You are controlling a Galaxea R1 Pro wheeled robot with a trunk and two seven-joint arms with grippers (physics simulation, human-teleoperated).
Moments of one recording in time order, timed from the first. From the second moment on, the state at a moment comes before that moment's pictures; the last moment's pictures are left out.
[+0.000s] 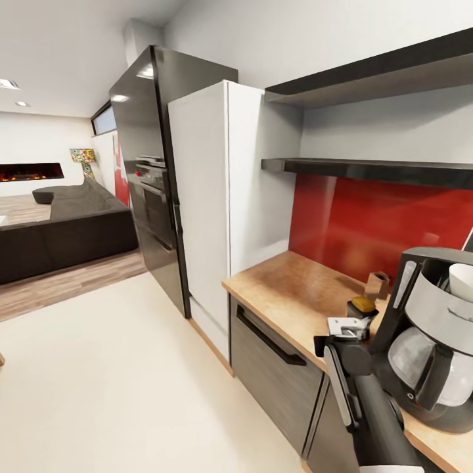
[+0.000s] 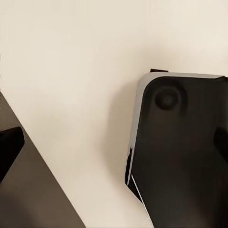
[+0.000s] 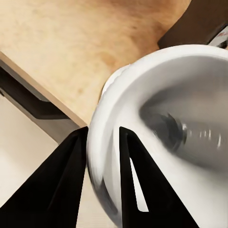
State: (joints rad) left arm 0.07 0.01 0.15 -0.15 -0.07 -0.27 0.16; right arm -0.42 0.11 -0.03 -1.48 0.12 1.04 -0.26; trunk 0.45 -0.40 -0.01
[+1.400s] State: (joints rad) left arm 0.07 0.01 0.15 -0.14 -0.07 -0.27 0.16; right arm -0.42 0.11 -0.03 -1.40 0.12 1.04 -0.26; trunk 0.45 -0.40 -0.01
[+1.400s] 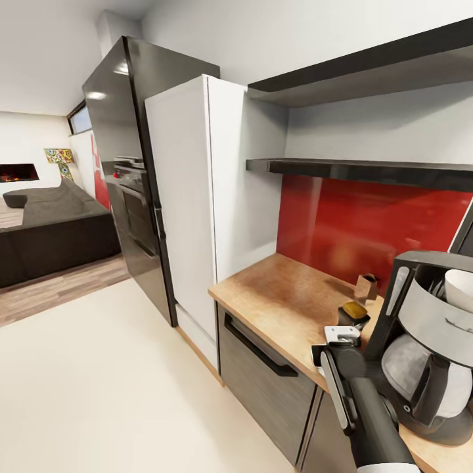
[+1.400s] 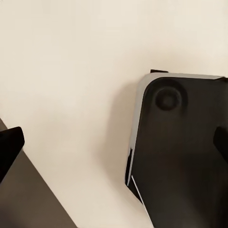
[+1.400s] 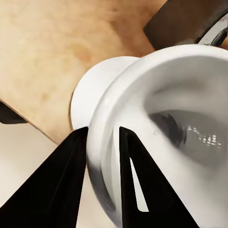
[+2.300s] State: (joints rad) left arm 0.07 0.01 0.16 -0.14 -0.06 -0.27 0.16; right arm -0.42 0.10 -0.04 -1.36 0.12 1.04 -0.26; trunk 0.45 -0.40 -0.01
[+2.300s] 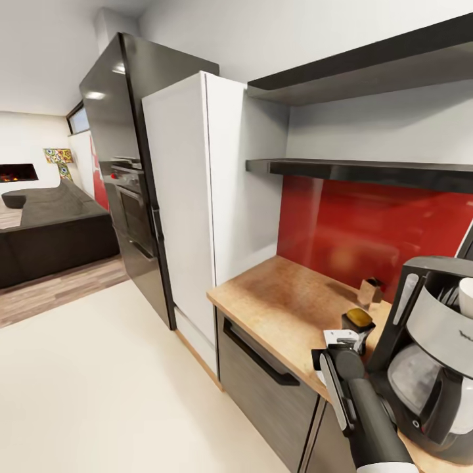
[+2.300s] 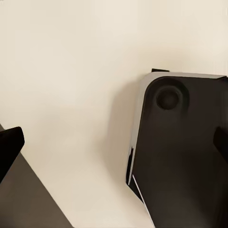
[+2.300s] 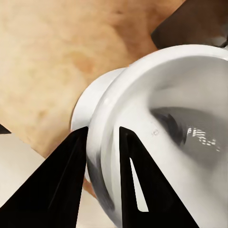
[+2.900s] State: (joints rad) left arm 0.07 0.02 0.16 -0.14 -0.07 -0.27 0.16; right arm -0.42 0.10 -0.04 -1.32 0.12 1.04 -0.26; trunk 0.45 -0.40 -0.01
